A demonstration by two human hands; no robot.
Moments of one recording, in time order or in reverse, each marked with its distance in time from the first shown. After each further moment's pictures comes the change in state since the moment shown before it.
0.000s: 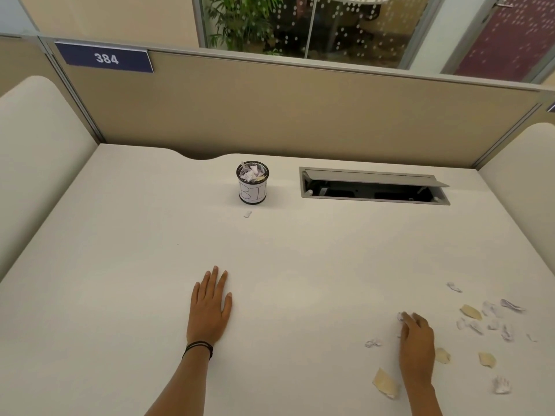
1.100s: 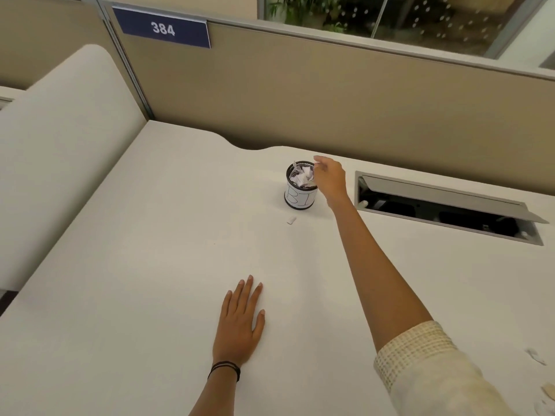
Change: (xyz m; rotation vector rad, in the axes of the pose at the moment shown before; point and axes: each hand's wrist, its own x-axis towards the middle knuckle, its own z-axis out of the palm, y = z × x) left_hand -0.001 0.004 -0.002 -0.041 -0.005 -0.035; right_hand 0.127 -0.434 0.113 0.502 -0.507 -0.294
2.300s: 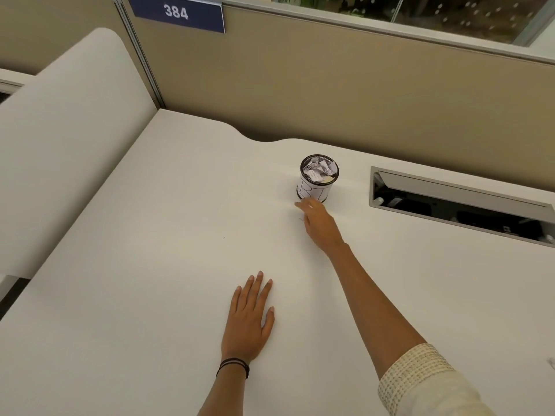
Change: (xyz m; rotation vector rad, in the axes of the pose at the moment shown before) left_hand 0.001 0.001 -0.002 -0.003 -0.022 -0.017; right_hand -0.048 0.095 0.048 -0.655 -0.264 -0.507
